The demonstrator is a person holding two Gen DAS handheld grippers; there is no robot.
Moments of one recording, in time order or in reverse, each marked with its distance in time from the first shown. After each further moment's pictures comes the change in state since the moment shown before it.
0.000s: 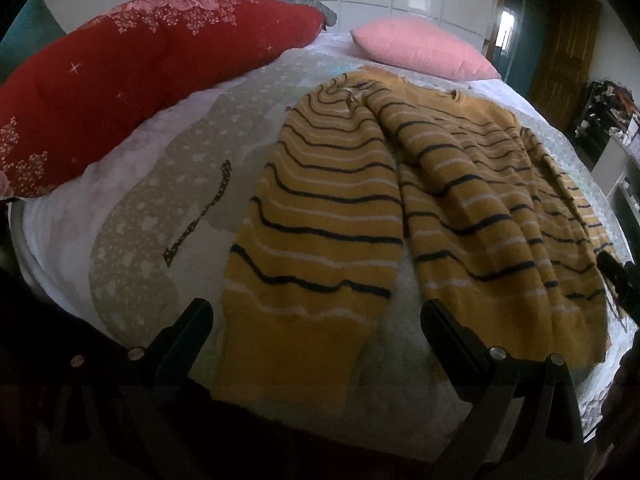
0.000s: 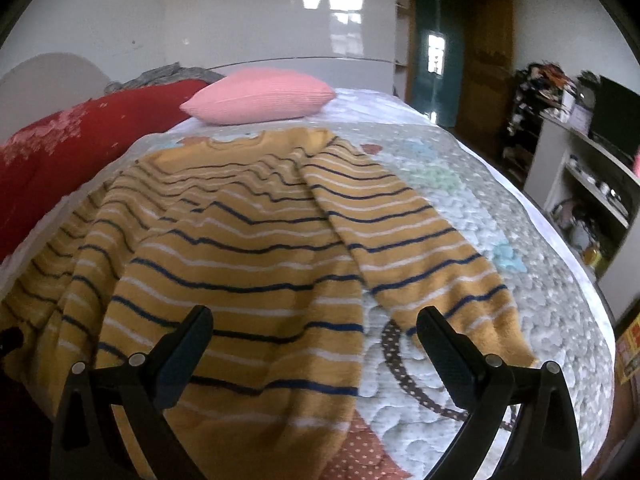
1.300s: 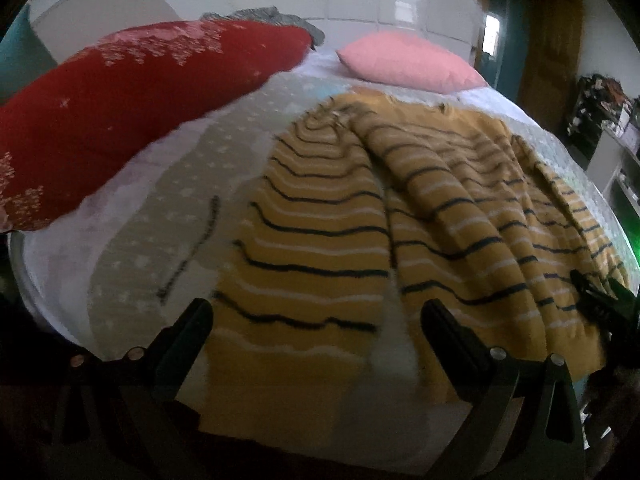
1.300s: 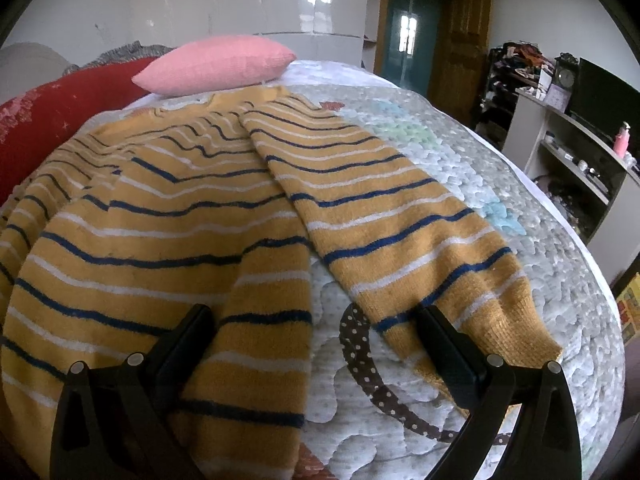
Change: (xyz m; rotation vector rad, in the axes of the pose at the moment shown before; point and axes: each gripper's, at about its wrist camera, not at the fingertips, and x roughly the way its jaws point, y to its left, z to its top) left arm -0.006 -0.006 0.012 0.028 -0.096 -0.027; right arm 0.057 -0.027 -0.020 0.047 0.089 -0.144
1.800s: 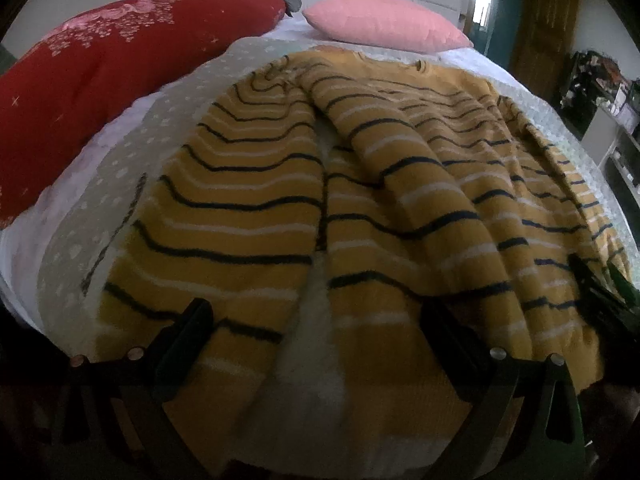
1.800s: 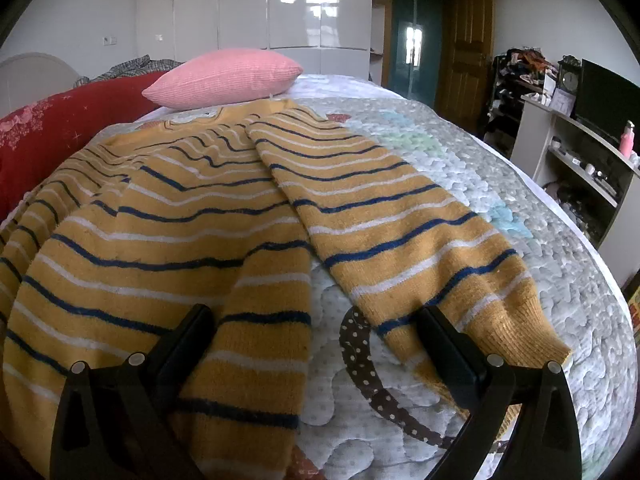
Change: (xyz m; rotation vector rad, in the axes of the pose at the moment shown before) left arm 0.036 -0.047 -0.002 0.053 0.152 -0.027; right arm -0.001 -0.007 -0.007 0.007 -0.046 0.055
